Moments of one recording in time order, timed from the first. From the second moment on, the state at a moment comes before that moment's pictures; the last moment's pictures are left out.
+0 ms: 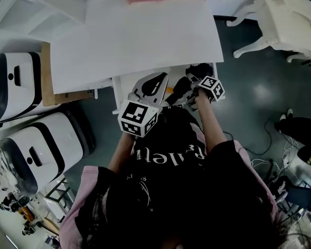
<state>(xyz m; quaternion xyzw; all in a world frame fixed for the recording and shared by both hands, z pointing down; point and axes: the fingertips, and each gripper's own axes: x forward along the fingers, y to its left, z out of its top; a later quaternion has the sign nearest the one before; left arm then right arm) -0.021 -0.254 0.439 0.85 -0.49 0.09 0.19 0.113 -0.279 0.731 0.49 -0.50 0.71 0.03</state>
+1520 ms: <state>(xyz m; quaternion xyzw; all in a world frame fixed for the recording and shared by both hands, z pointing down) -0.059 -0.228 0.453 0.83 -0.51 0.10 0.21 0.107 -0.297 0.752 0.49 -0.58 0.63 0.18</state>
